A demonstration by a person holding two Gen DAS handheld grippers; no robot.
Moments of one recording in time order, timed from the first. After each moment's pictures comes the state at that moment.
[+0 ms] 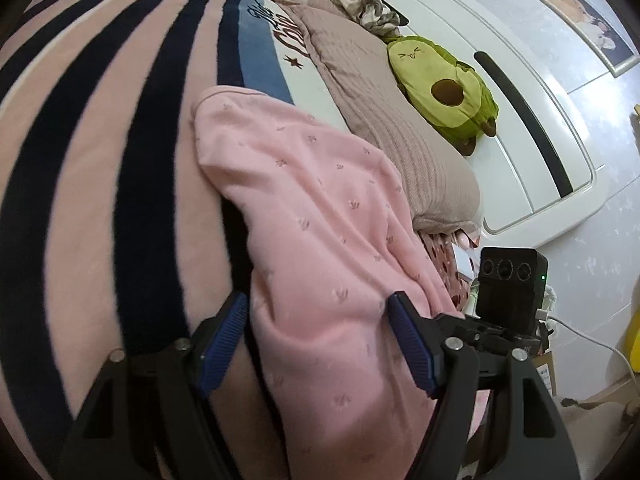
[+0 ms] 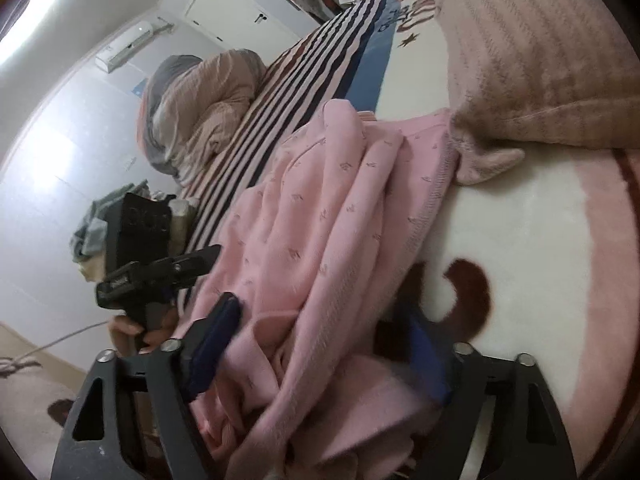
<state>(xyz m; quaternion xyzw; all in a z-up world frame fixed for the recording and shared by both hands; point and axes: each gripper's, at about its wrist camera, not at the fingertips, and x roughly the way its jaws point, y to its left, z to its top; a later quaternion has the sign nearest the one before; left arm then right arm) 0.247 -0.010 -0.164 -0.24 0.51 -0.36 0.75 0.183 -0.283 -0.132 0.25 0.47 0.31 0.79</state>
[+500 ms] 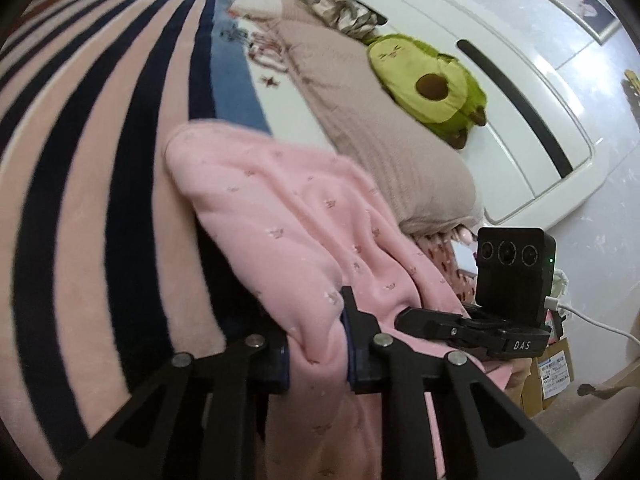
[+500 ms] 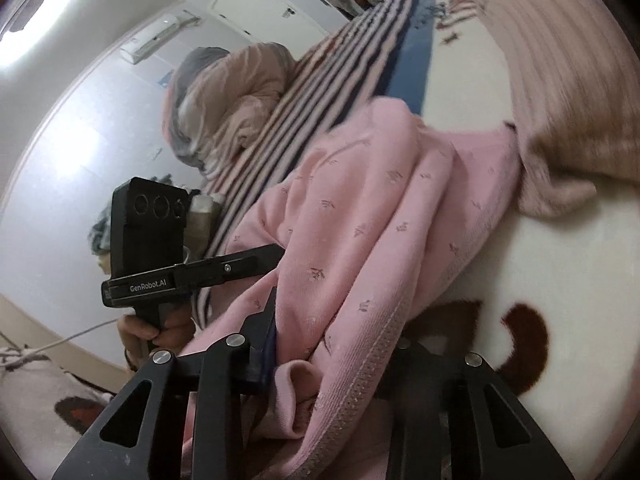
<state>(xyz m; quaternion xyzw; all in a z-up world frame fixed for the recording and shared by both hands) 0.241 -0.019 -0.129 -0.18 0.47 -0.36 0.78 0.194 -0.259 -0.117 0.24 0.44 0.36 0.79</state>
